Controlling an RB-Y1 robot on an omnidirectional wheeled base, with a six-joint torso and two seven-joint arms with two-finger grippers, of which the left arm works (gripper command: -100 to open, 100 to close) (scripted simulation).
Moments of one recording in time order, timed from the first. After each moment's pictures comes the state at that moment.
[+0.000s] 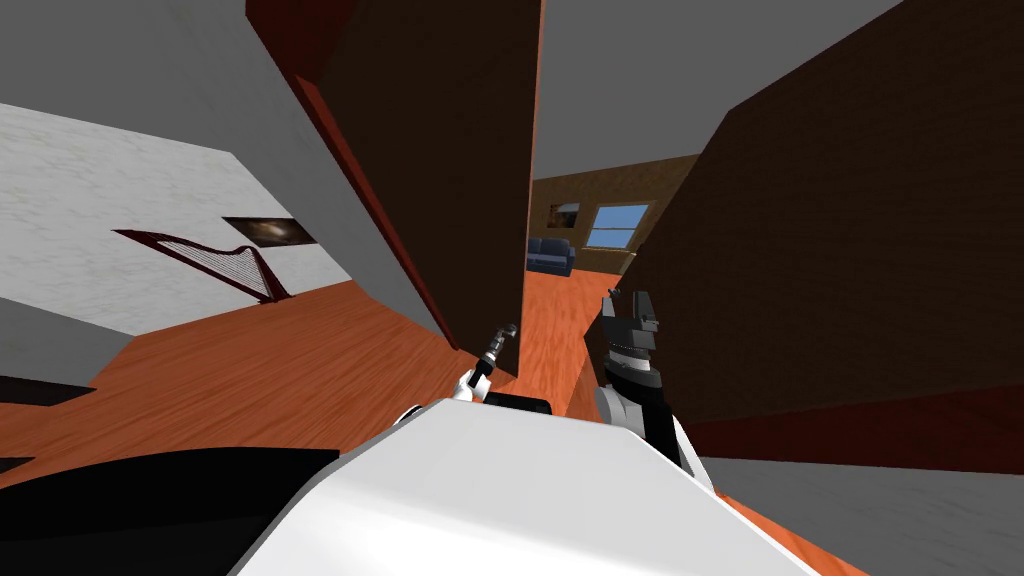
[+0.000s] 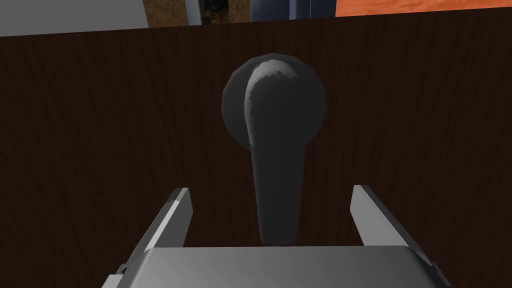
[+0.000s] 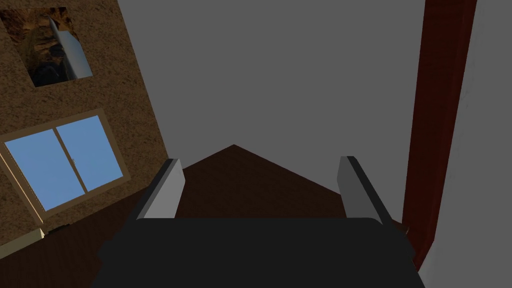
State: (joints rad) arm -0.16 0.04 -0.20 -0.63 -0.06 -0.81 0.09
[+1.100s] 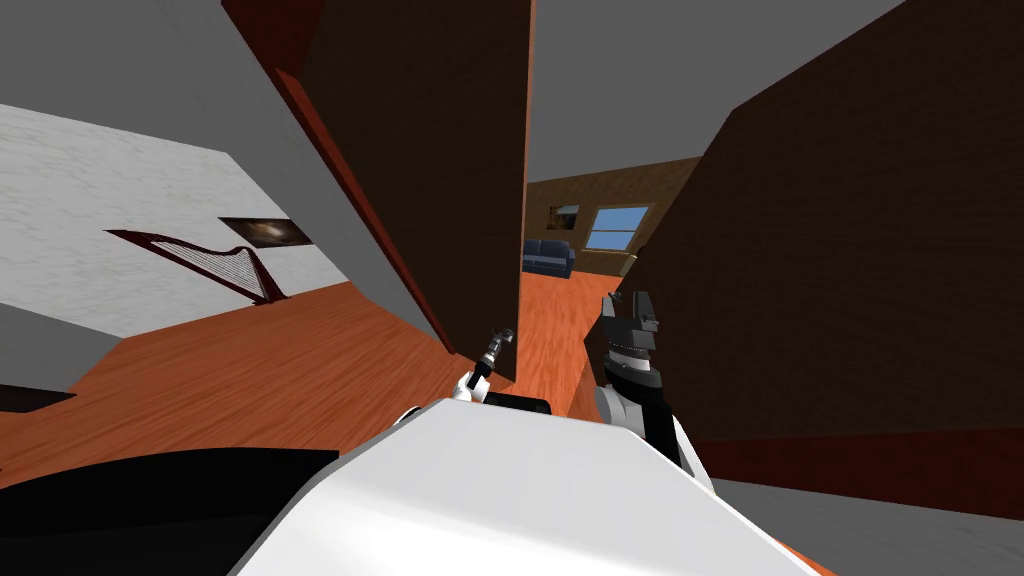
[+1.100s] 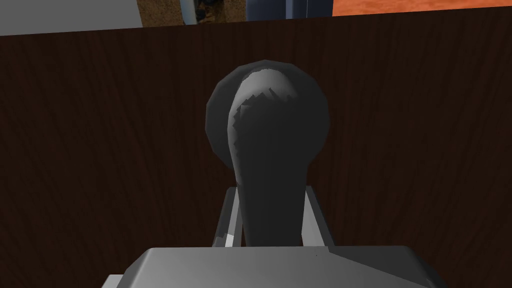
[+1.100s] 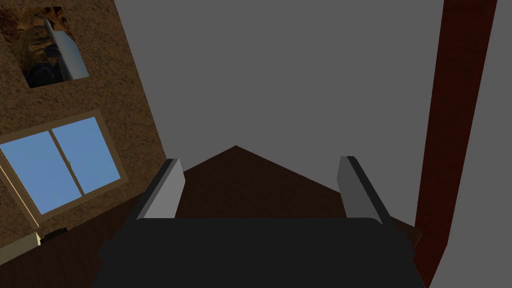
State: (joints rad) arm -0.15 0.04 -0.19 -0.62 -0.06 -0.81 0.09
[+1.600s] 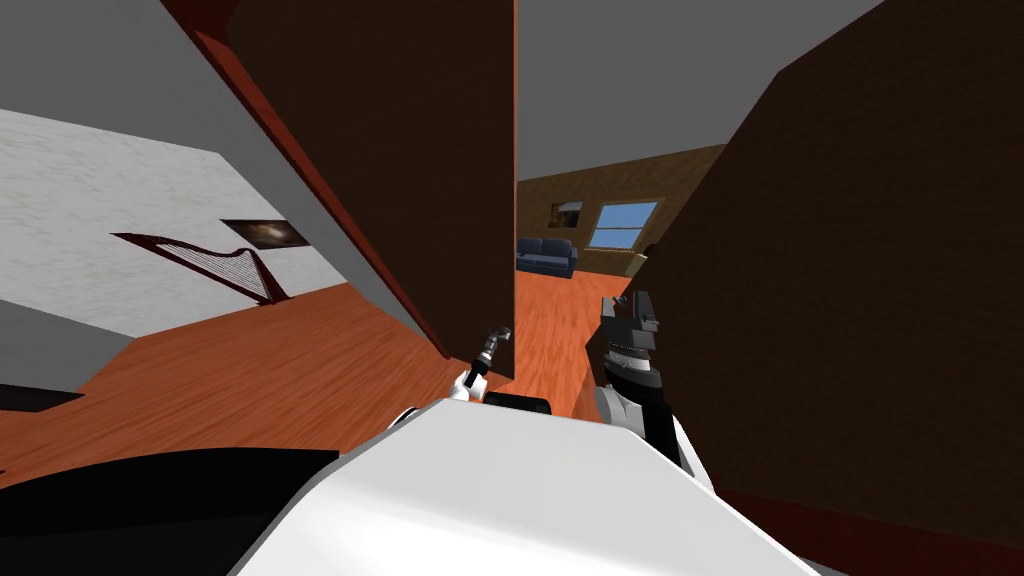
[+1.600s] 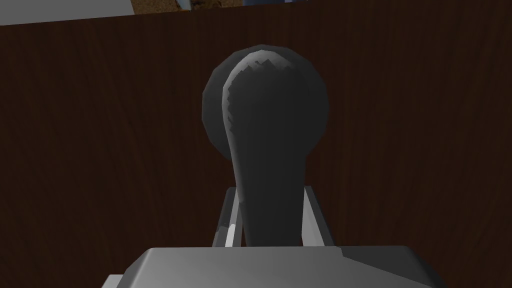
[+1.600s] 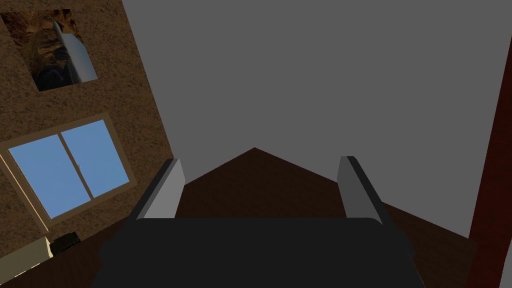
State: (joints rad) arm -0.15 0.06 -0.15 -0.63 -0.04 -0.80 0.07
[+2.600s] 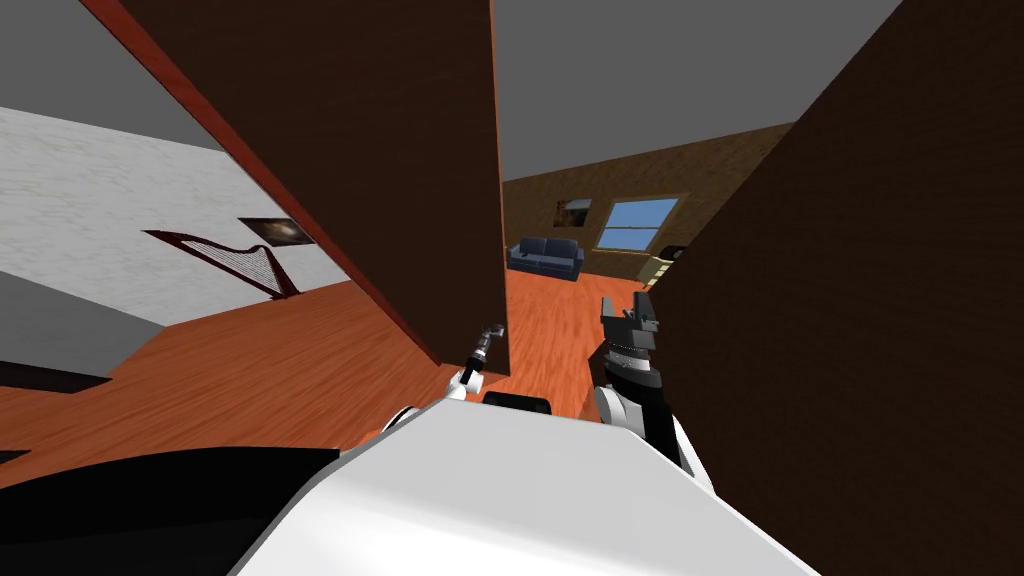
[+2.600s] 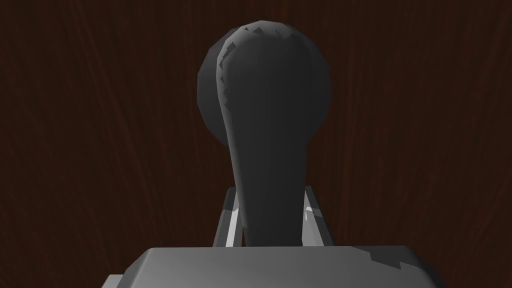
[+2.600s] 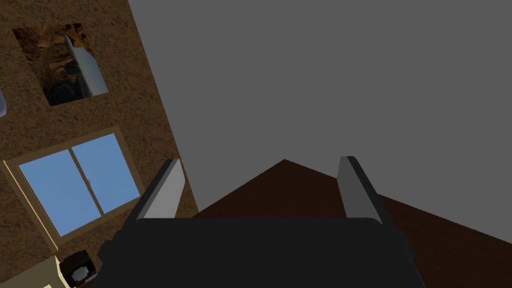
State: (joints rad) arm -0.17 0.07 -0.04 -0.61 0.02 -0.80 0.03
